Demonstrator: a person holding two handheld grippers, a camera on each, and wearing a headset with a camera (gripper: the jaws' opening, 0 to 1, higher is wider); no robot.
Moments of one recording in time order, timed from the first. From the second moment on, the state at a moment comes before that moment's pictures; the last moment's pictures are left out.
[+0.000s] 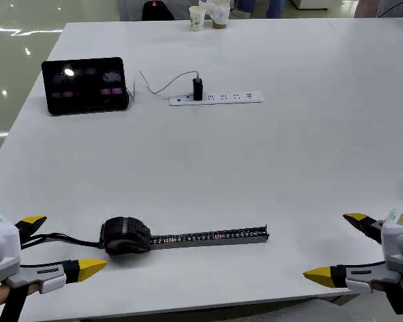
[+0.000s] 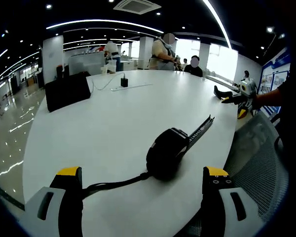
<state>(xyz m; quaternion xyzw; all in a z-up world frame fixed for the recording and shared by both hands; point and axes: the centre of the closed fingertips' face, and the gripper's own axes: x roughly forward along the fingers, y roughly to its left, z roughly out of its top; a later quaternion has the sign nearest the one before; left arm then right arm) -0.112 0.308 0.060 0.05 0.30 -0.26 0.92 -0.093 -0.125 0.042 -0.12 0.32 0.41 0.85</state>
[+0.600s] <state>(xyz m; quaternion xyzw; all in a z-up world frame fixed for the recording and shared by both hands) -0.113 0.305 0.057 0.04 0.31 -0.26 0.92 -0.095 -0.128 0.042 -0.12 0.33 0.41 0.84</state>
